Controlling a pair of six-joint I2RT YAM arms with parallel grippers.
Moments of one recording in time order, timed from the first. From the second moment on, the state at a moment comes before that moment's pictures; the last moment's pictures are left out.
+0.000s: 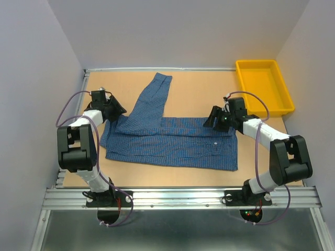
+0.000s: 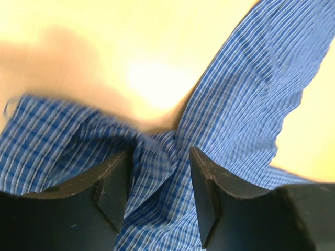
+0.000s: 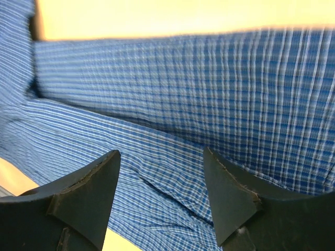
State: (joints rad) left arm 0.07 1.66 0.97 -0.14 0.22 -0.60; right arm 0.20 1.48 0.86 -0.21 -0.35 0.50
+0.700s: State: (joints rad) left arm 0.11 1.87 1.11 -0.02 0.30 -0.55; right arm 0.21 1.46 0.68 -0.10 -0.29 0.51
